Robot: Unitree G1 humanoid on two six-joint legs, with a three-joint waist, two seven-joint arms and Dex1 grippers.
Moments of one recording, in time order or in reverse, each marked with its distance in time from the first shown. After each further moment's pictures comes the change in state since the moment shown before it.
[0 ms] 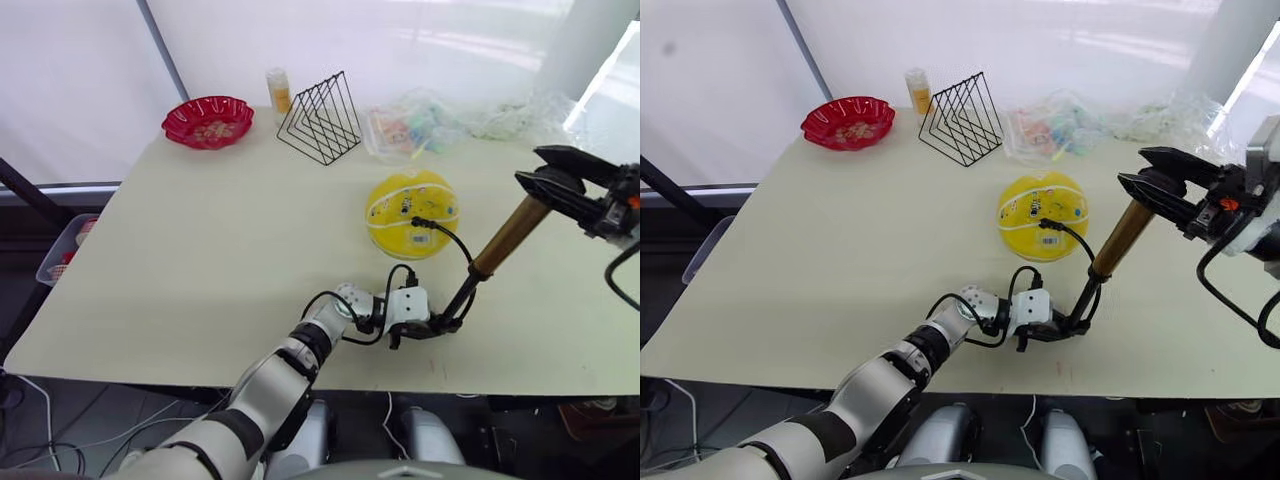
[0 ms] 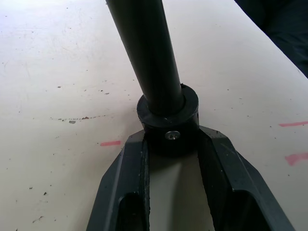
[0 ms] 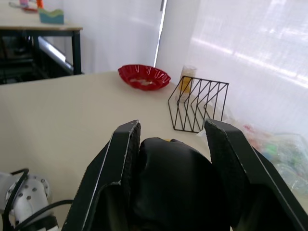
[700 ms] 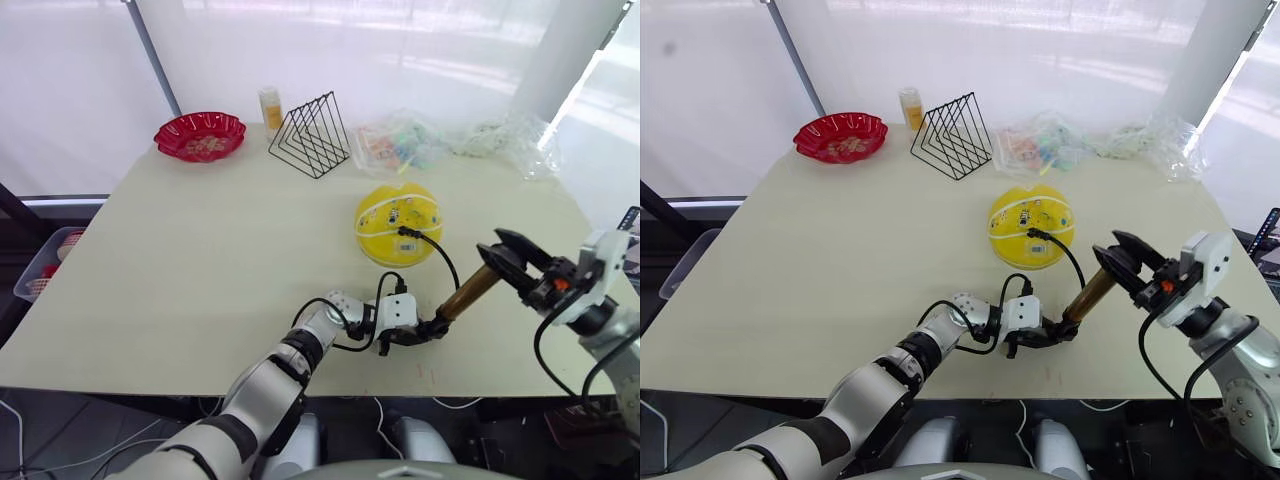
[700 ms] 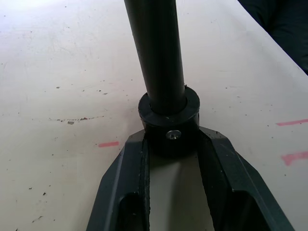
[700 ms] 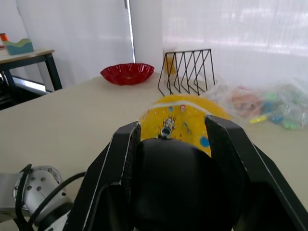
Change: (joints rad) left arm 0.028 0.036 -0.001 0.012 0.012 0.008 0.003; right arm 0.306 0.364 0.223 0.048 -0.230 -0.202 -0.002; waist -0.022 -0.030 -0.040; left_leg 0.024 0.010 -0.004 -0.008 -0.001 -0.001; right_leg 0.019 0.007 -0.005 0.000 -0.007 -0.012
